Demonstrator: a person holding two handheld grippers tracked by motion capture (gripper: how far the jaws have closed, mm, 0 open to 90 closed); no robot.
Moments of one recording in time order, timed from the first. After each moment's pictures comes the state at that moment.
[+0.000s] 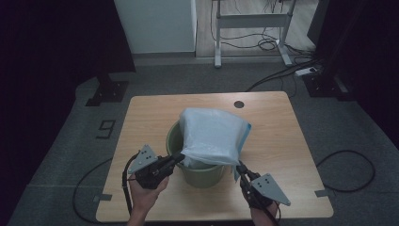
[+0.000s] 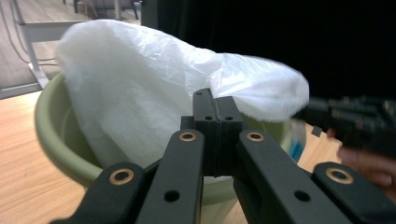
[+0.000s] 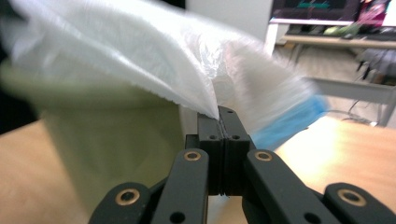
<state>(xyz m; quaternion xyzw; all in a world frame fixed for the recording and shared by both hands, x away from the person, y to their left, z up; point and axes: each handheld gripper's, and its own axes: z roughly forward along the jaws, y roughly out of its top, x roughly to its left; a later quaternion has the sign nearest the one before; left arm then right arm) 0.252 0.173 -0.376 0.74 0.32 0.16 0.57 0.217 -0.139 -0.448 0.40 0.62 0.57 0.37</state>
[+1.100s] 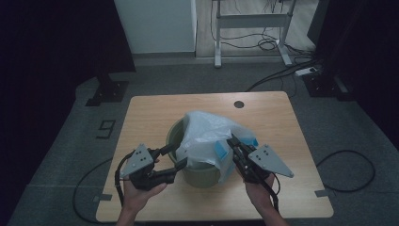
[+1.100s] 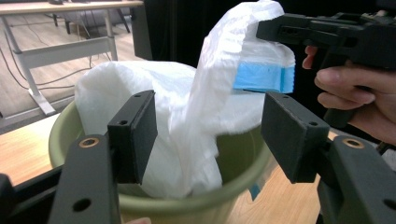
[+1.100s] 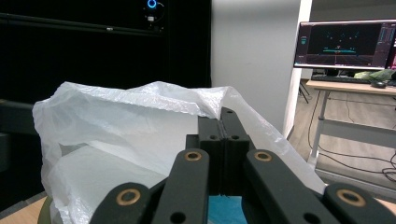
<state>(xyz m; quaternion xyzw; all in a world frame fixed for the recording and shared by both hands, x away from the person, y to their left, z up) 0.247 0.177 -0.350 0.76 0.28 0.19 0.56 0.250 -0.120 -0.368 0.34 0.61 0.63 0.35</state>
